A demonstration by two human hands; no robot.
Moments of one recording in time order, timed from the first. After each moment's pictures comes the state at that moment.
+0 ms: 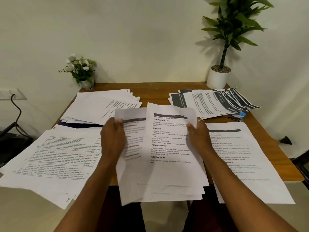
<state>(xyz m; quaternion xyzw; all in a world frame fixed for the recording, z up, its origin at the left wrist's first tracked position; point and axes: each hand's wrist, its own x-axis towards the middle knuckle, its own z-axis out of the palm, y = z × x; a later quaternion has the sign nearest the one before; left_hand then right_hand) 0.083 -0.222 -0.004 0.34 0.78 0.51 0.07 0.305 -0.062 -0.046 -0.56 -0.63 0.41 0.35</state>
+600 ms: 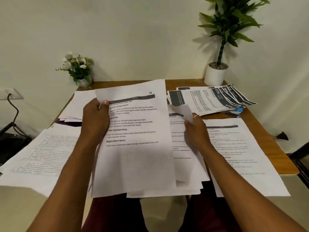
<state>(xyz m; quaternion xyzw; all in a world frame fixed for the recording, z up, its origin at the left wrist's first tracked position) 0.043 -0.222 0.048 0.34 0.76 0.55 0.08 0.304 -0.070 -0.039 -0.56 -0.65 0.40 0.34</state>
